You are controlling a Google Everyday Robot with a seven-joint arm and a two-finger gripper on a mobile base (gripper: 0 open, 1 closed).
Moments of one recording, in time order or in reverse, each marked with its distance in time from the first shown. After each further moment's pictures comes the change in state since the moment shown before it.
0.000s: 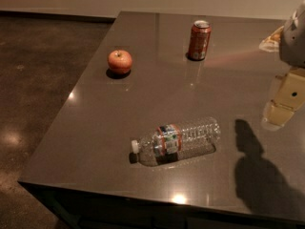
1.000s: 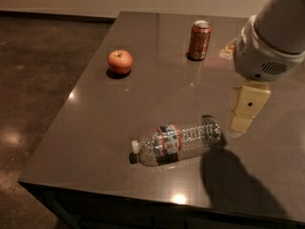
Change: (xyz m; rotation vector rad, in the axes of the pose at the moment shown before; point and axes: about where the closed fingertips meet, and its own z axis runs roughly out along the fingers) arm -0.055 0.015 0.033 -0.016 -0.027 -0.134
